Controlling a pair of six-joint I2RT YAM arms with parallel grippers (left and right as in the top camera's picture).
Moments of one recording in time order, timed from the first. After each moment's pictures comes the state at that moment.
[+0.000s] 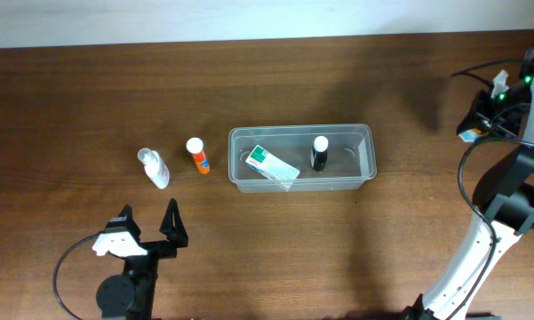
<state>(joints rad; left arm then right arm) 0.03 0.01 0.01 -0.07 0.07 -0.32 -0.50 2.44 2.41 -1.64 -0.25 -0.02</state>
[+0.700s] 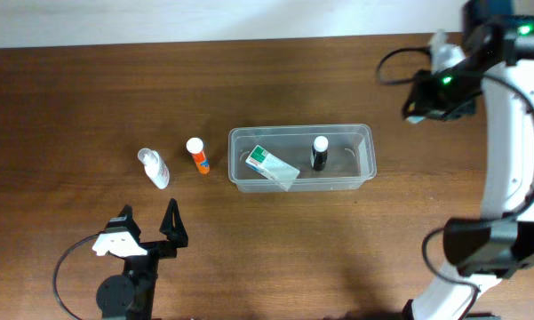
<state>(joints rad) 0.03 0.01 0.01 -0.07 0.07 -0.32 -0.07 1.93 2.22 -1.69 -0.22 -0.02</state>
